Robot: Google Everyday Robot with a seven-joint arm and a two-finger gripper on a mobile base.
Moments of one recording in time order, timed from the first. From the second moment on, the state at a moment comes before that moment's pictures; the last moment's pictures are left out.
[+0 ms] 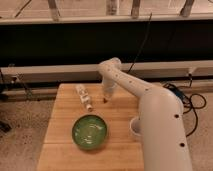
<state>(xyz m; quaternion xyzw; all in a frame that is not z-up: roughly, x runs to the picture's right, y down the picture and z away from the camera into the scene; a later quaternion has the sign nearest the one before) 0.020 0.044 0.931 -0.27 -0.22 -0.53 0.78</state>
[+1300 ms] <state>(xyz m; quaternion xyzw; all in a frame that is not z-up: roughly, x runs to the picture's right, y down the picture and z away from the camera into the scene) 0.020 0.035 0.958 -0.26 -0.23 -0.52 0.78</state>
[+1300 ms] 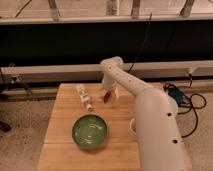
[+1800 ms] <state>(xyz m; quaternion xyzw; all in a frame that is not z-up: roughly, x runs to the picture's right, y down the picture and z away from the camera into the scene) 0.020 0.035 0.967 -0.26 -0.21 -0.52 0.79</state>
